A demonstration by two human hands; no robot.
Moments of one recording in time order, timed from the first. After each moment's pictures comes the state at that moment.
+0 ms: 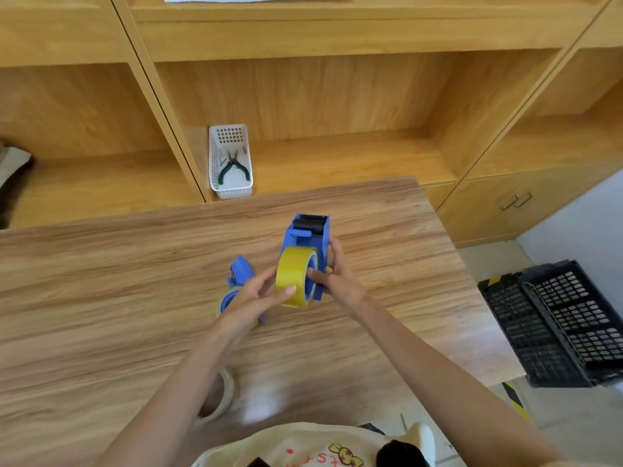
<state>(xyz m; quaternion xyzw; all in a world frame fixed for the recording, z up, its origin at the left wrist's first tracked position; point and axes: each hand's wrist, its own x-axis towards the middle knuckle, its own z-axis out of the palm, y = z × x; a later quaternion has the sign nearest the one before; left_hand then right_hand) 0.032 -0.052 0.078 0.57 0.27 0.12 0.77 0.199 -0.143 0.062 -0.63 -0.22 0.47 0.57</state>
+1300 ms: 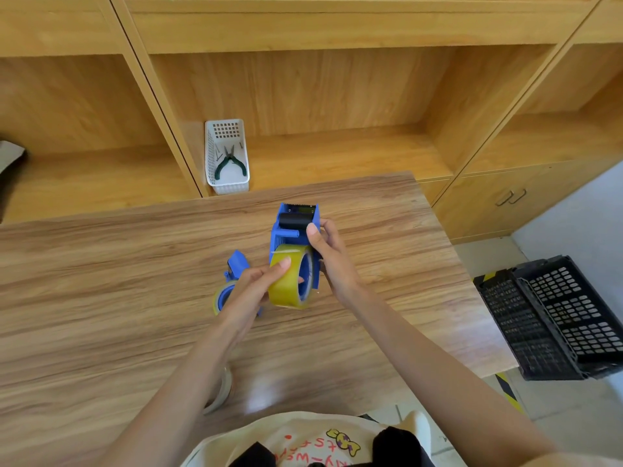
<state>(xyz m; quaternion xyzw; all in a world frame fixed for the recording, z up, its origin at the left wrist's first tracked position) 0.040 -0.068 0.116 0.53 0.36 0.12 0.76 0.185 -0.138 0.113 -0.60 -0.21 0.44 0.64</state>
